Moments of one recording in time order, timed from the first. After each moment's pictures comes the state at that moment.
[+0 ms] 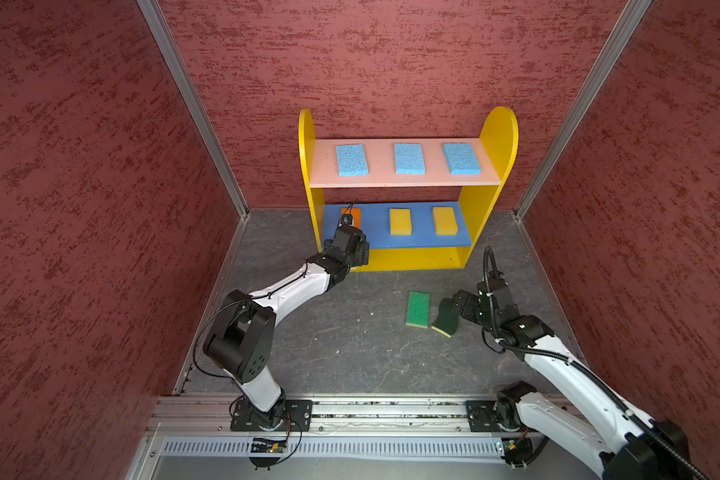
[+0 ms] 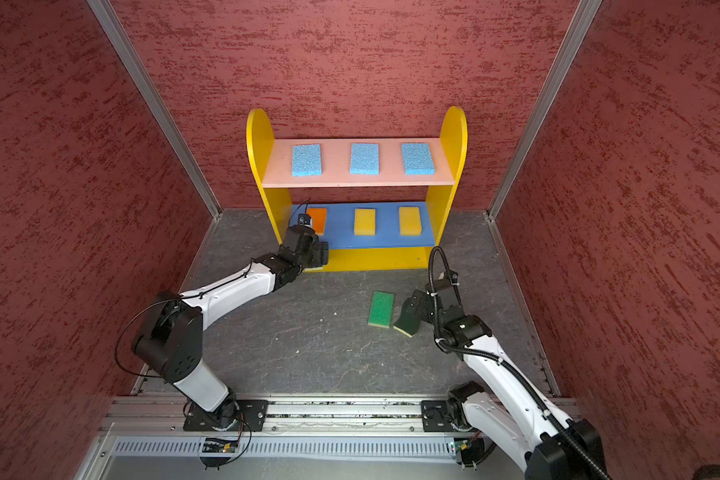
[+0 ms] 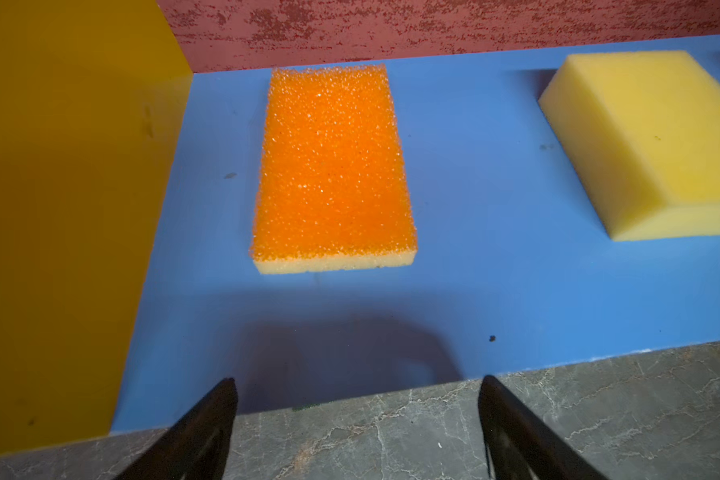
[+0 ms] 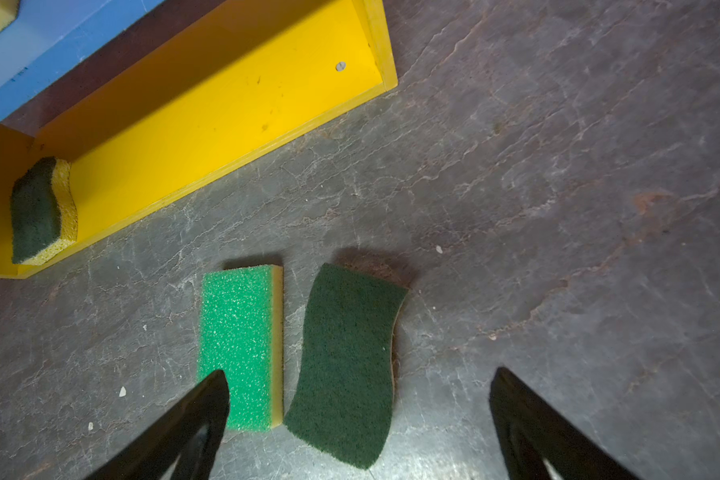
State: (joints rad) left arm -0.52 1.66 1.17 -0.15 -0.36 -0.28; right arm 0.37 0.92 0.60 -0.51 0.18 0.67
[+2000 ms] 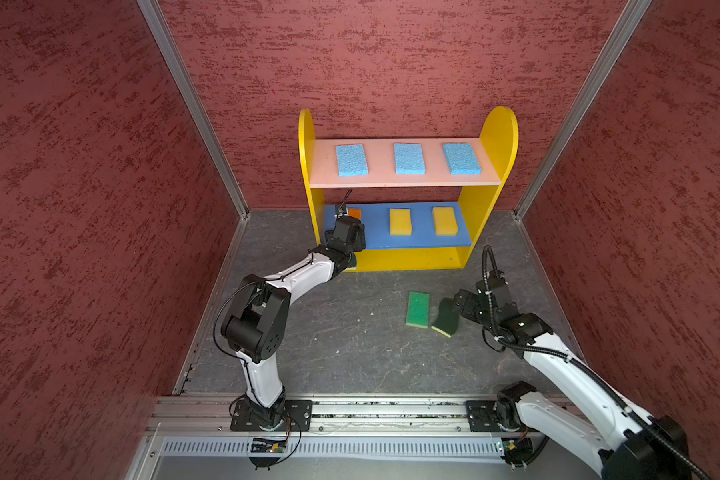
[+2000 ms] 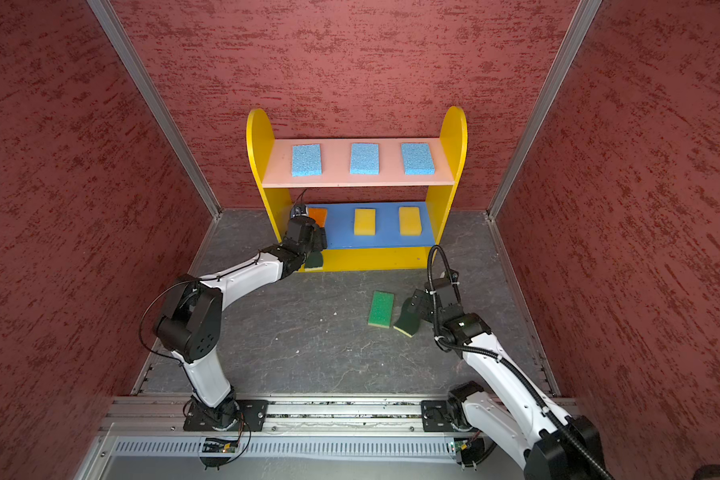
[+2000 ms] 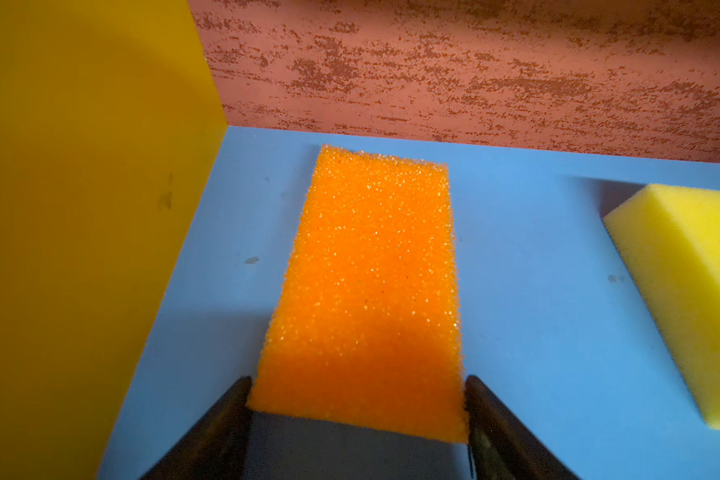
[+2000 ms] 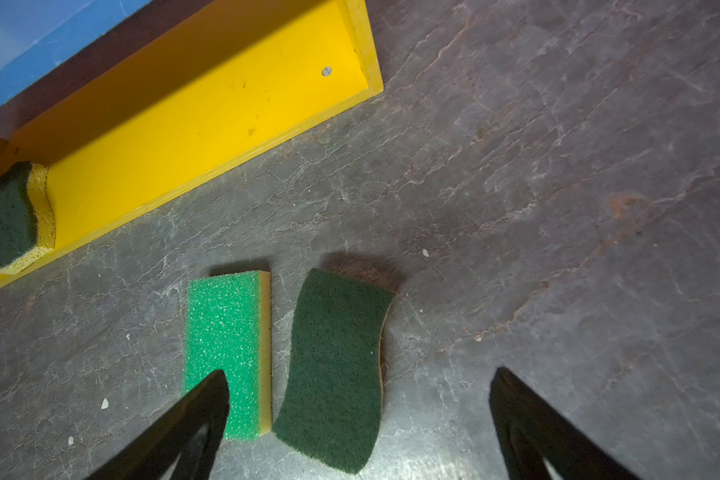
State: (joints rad) left arm -0.47 1.82 1.28 -0.04 -0.39 -0.36; right arm 0.37 0.93 0.61 -0.53 0.21 0.67
